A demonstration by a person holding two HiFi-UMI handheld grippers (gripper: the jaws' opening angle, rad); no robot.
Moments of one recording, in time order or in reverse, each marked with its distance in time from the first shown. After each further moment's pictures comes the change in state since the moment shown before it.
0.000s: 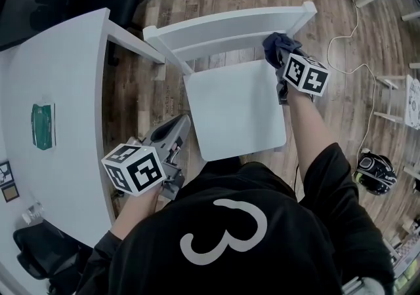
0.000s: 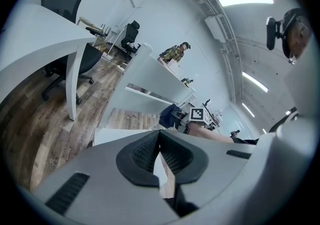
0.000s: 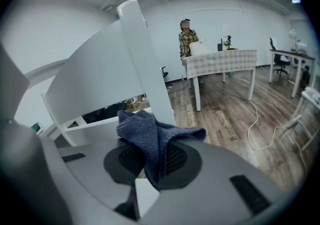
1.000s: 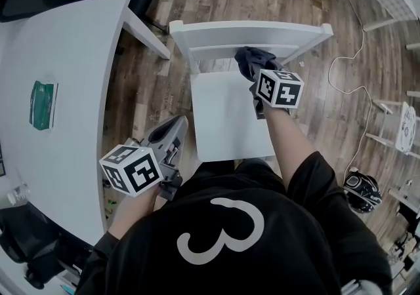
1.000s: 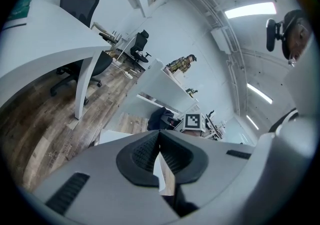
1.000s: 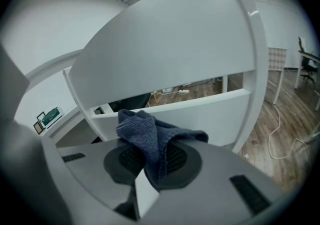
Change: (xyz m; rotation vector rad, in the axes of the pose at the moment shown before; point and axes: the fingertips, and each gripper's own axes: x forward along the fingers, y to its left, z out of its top) left arm -0.029 0.015 0.005 -0.083 -0.102 0.032; right arm 0.021 0.124 -0.032 -0.129 0.093 0.191
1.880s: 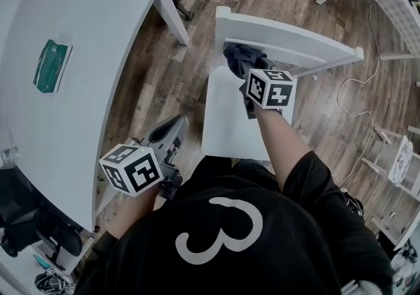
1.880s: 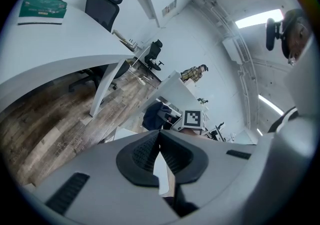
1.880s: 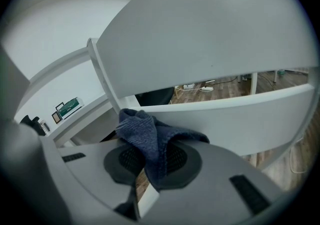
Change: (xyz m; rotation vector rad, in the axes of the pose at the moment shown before) left arm -0.046 0.038 -0.016 -0.111 -0.104 0.105; right arm 0.043 0.114 -0.013 -0.114 0.049 0.199
